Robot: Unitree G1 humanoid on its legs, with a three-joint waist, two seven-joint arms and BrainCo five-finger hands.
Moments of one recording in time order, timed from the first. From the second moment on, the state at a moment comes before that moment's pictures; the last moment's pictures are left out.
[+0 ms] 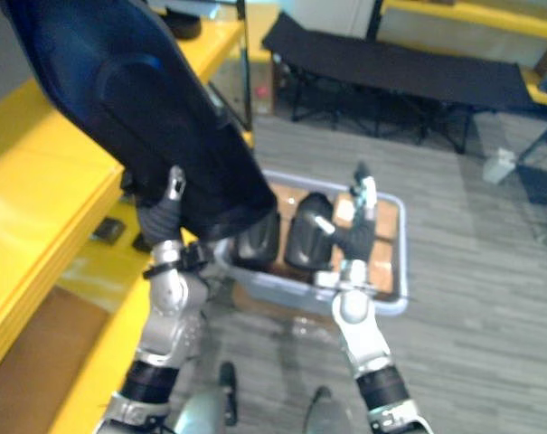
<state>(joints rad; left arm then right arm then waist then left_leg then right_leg) -0.25 0.03 -0.14 -0.07 -0.17 -0.32 0.54 -0.21 -0.12 0.13 0.12 0.14 -0.49 -0.41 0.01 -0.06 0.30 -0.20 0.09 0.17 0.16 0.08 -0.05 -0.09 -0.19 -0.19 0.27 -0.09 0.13</state>
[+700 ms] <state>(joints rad) 0.42 -0.06 0.65 -0.42 -0.03 -0.42 0.57 -0.34 -0.07 0.16 0.26 0.25 -0.39 -0.15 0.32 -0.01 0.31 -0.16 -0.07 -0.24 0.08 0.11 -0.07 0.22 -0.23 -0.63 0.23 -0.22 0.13</state>
